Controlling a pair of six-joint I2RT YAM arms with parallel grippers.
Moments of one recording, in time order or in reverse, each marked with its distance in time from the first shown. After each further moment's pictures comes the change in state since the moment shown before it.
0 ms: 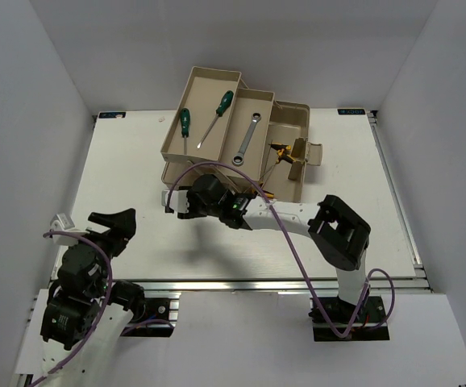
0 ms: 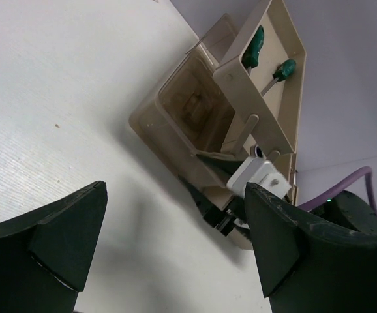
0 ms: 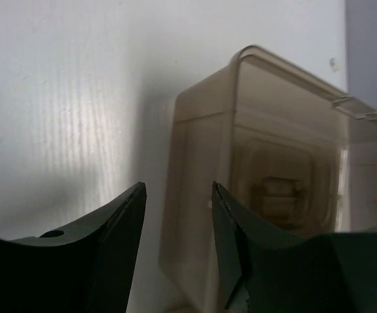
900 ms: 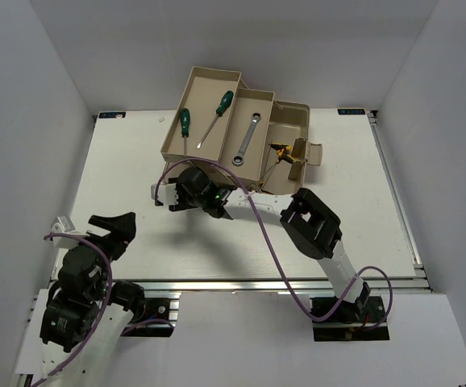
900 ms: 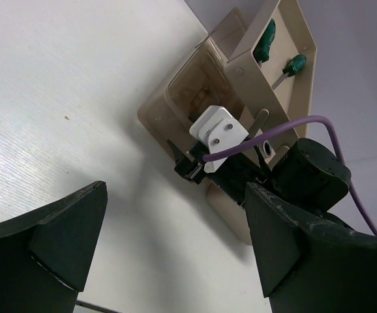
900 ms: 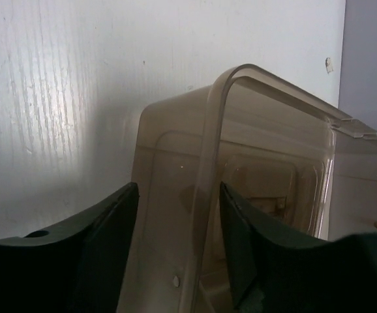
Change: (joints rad) left arm 0.000 -0.016 0.000 -0.054 -0.003 -0.010; right arm -0.029 0.245 0.267 -0.037 0.060 -0.121
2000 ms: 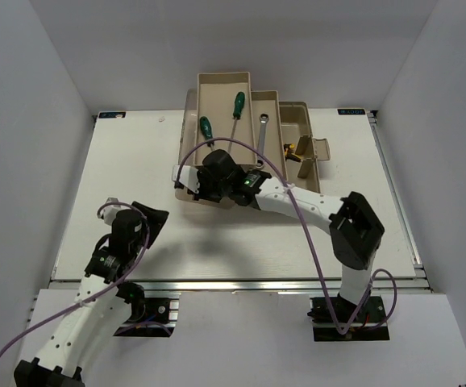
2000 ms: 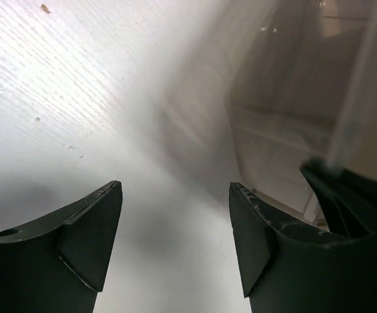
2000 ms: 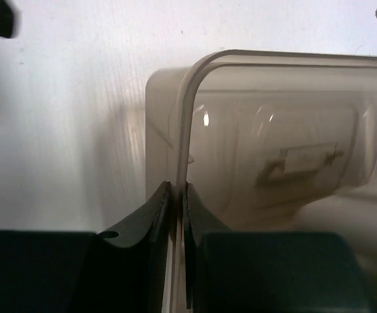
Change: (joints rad) left arm 0.000 0.375 -0.326 0.351 0.175 -0.223; right arm -0.071 -0.277 -0.087 -0.272 -0.196 0.235
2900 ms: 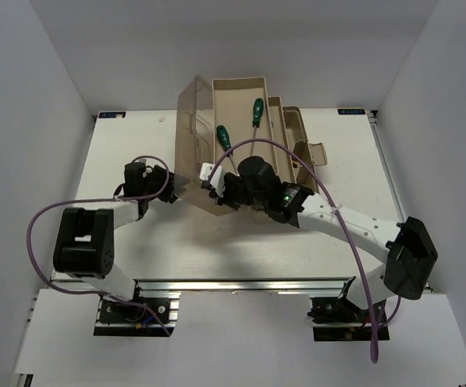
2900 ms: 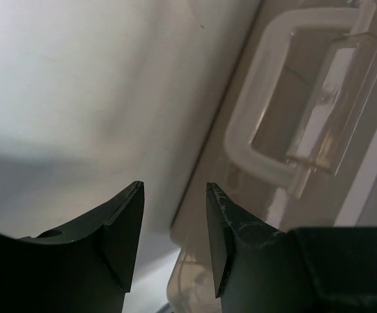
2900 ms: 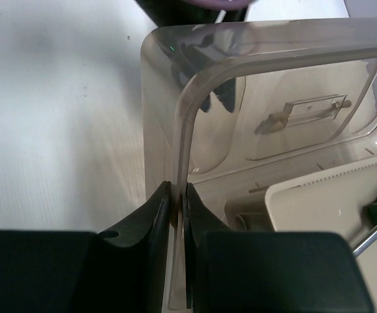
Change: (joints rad) left arm 0.248 1.051 0.221 0.840 0.663 -0.006; right arm -0.003 -0.407 -0.328 0.135 -0.075 0.163
